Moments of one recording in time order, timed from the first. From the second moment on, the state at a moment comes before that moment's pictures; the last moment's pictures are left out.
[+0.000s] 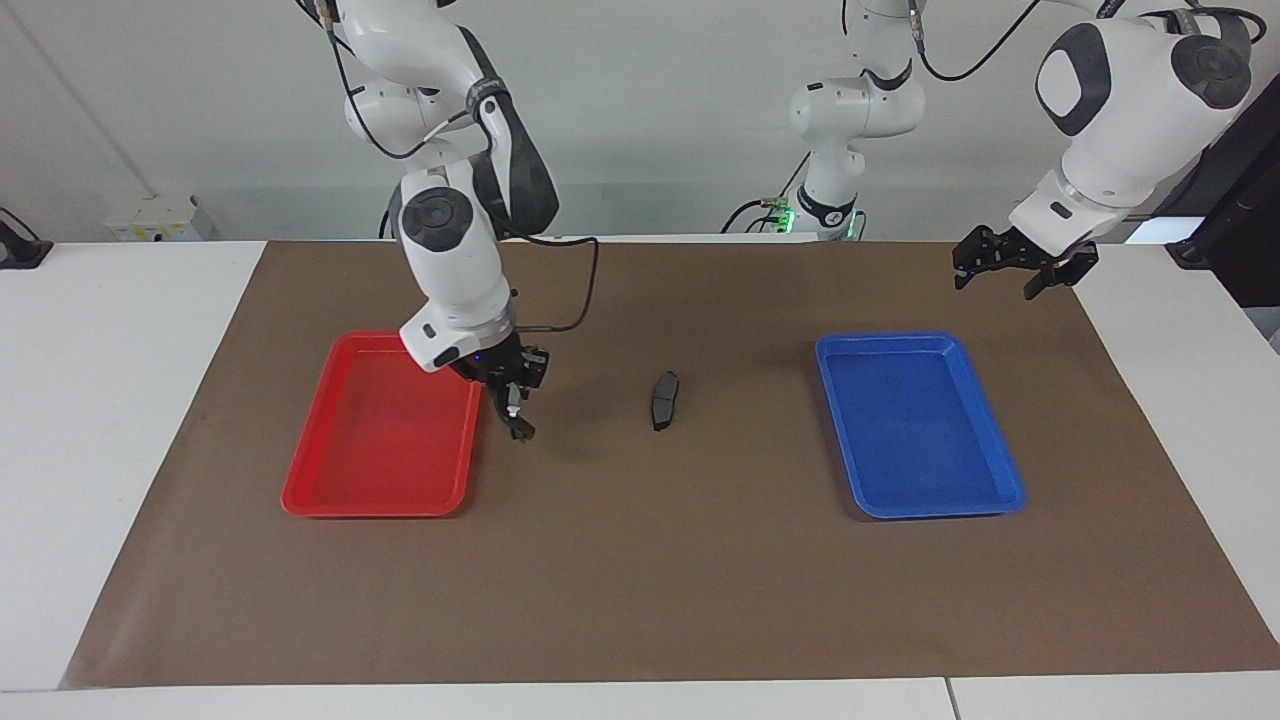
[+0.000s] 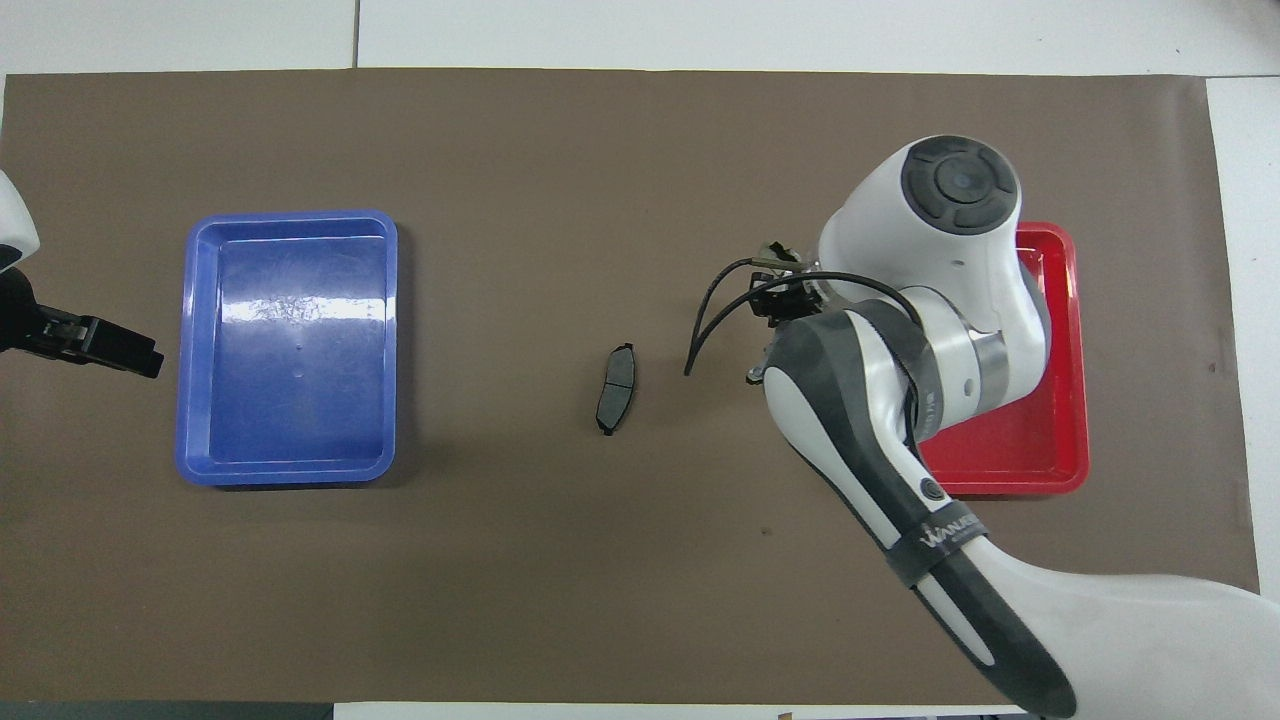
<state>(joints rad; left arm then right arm) -0.01 -0.03 0.00 -1.73 0.00 1.57 0.26 0.40 0.28 -0.03 -1.75 0.10 2.01 0.58</state>
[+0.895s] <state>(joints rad) -0.01 -0.03 0.00 -1.72 0.00 1.63 0.11 0.63 0.51 -0.02 -1.62 0.15 2.10 0.76</state>
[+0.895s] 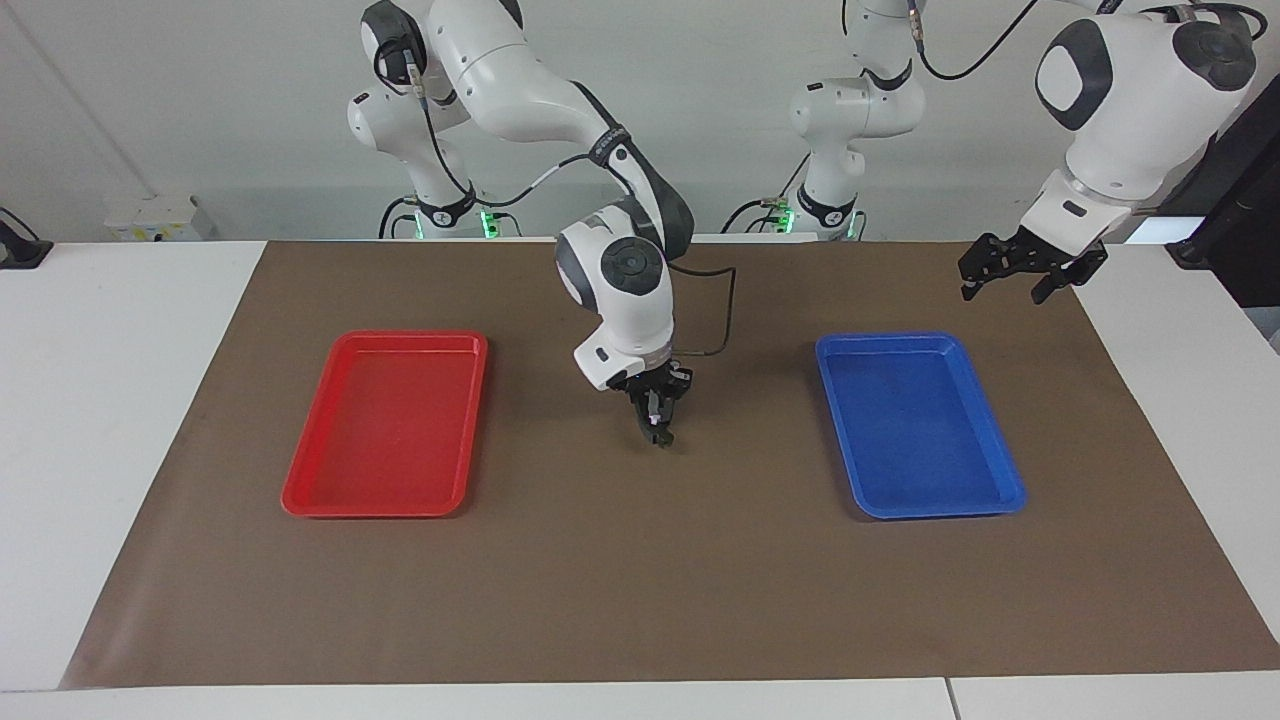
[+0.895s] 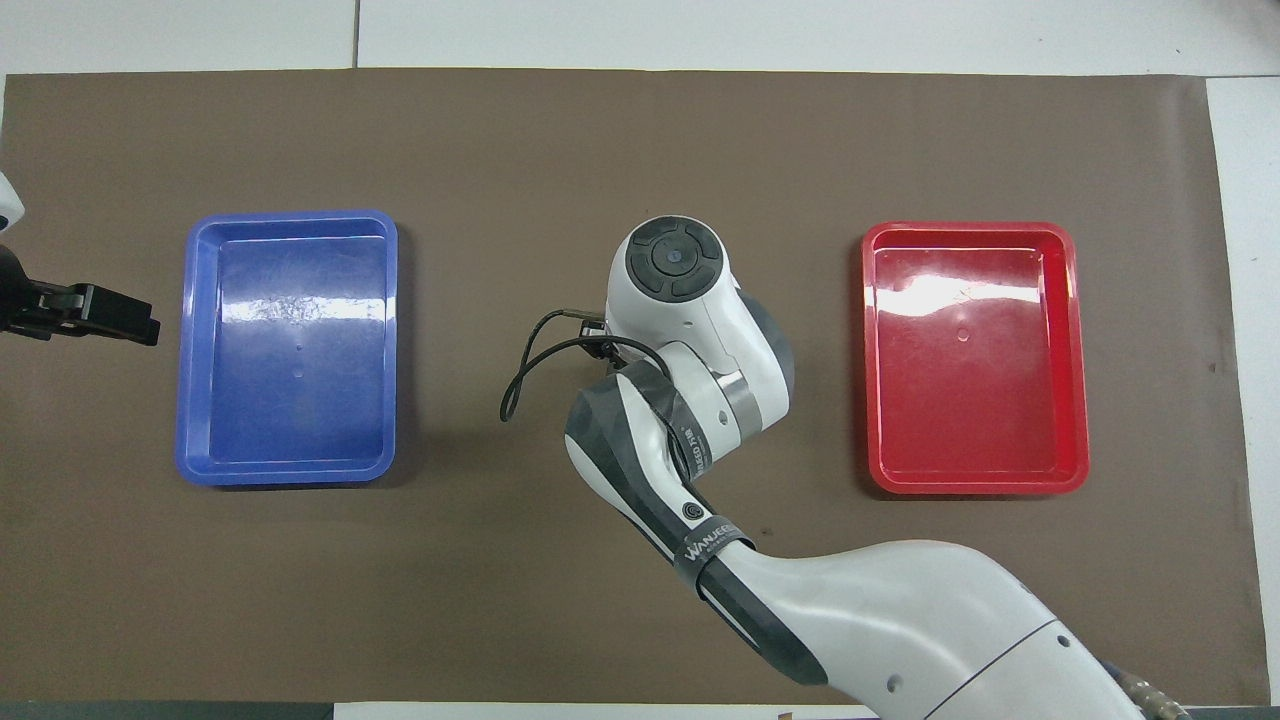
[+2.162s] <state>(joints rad) -0.02 -0.03 -0.01 -1.72 0.00 1.63 0.10 0.64 0.51 -0.02 -1.68 0.15 2.14 0.78</state>
